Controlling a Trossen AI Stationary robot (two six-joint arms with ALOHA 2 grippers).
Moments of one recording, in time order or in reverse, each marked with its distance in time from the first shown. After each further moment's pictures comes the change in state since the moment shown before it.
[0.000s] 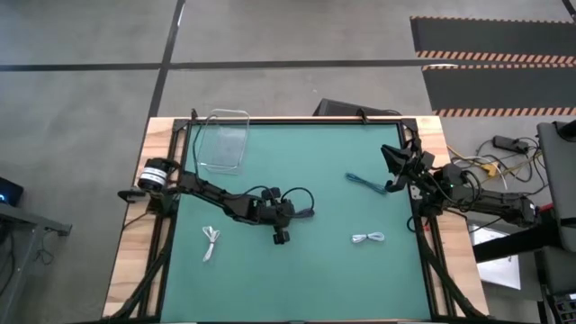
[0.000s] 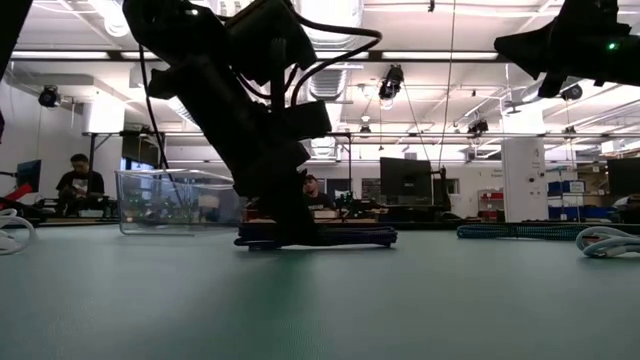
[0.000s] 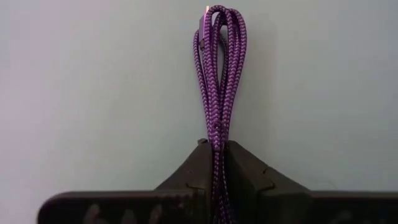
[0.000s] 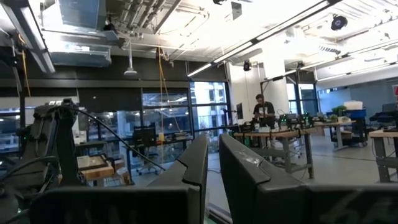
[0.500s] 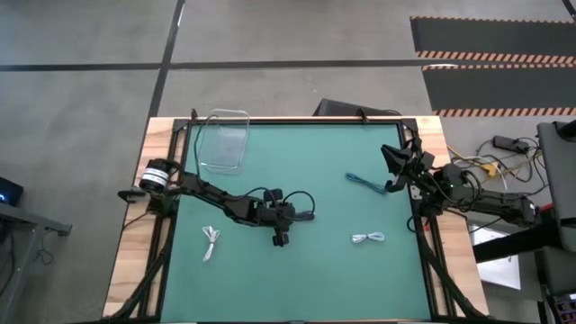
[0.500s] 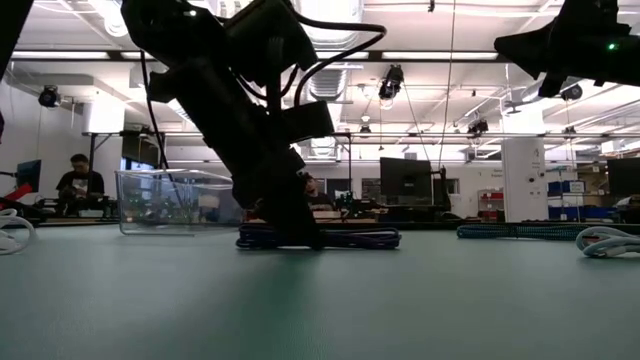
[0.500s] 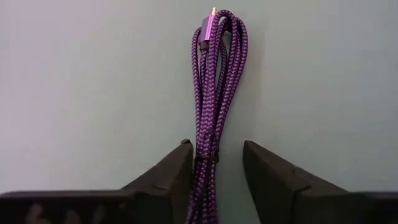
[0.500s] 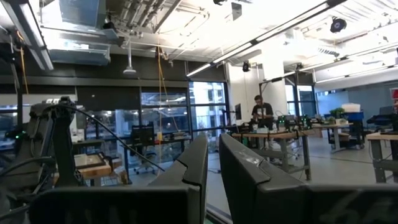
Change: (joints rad) left arm -0.002 0.021 -0.001 0.023 -0.006 0.080; right arm 0.000 0.000 0.000 0.000 0.001 -0.018
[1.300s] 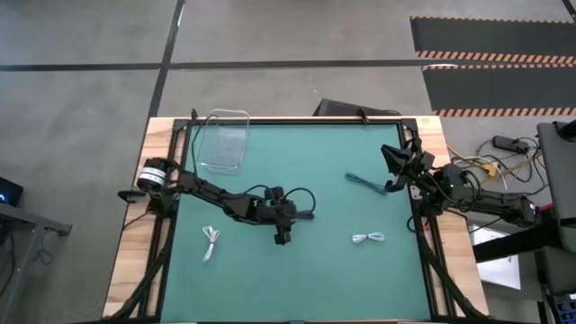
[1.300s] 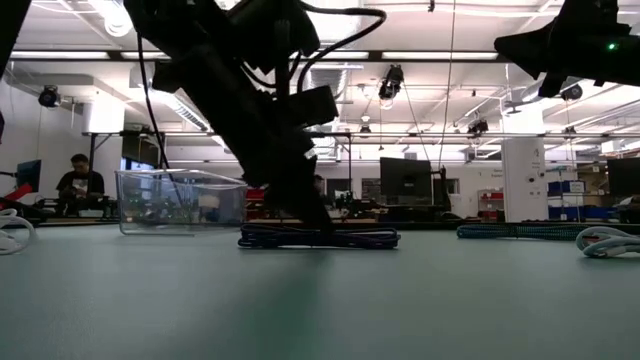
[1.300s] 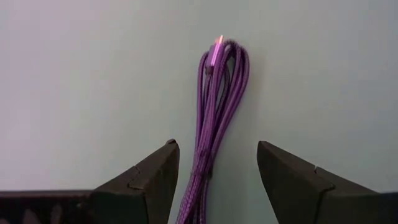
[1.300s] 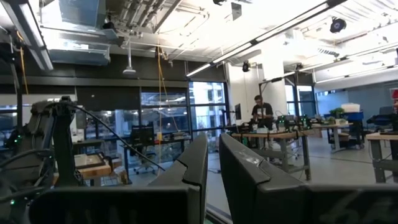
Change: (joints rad) left arm 0.002 -0.029 0.014 -0.004 -0.010 0.001; right arm 0.000 0.000 0.000 0.000 0.000 0.000
